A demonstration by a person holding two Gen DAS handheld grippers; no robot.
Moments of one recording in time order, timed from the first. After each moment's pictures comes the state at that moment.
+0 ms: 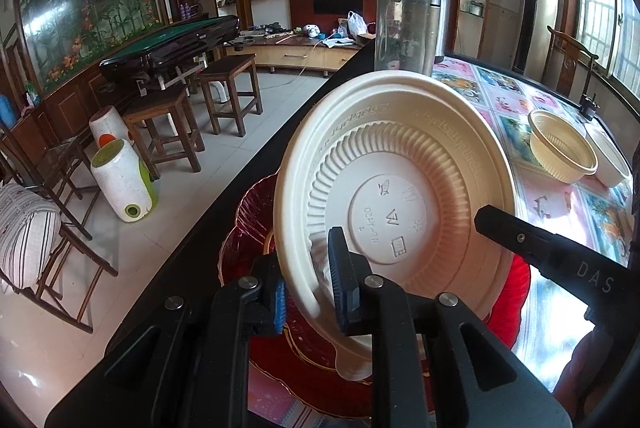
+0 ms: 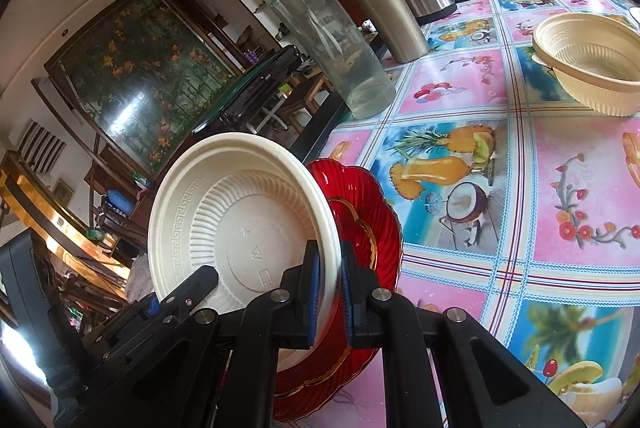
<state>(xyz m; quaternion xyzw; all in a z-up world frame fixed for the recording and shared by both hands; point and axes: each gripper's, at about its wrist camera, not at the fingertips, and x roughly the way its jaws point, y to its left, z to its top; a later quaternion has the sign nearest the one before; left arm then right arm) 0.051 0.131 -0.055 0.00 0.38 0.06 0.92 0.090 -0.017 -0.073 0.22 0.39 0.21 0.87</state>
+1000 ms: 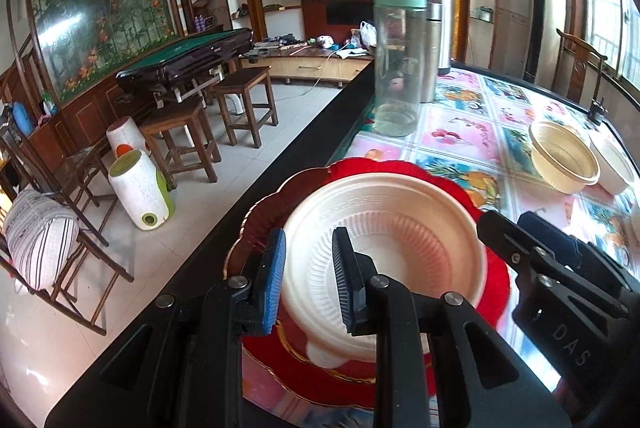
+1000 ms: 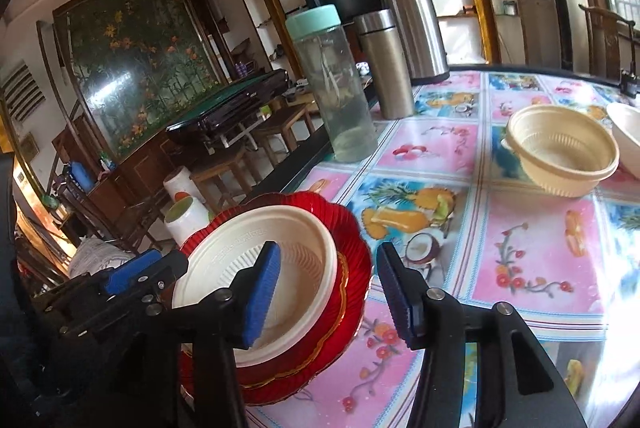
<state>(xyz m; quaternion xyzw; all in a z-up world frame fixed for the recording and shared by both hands) 0.041 0.111 -0.035 0.02 0.35 0.08 0.93 0.060 -0.015 -0.042 0.11 0.32 0.15 0.93</state>
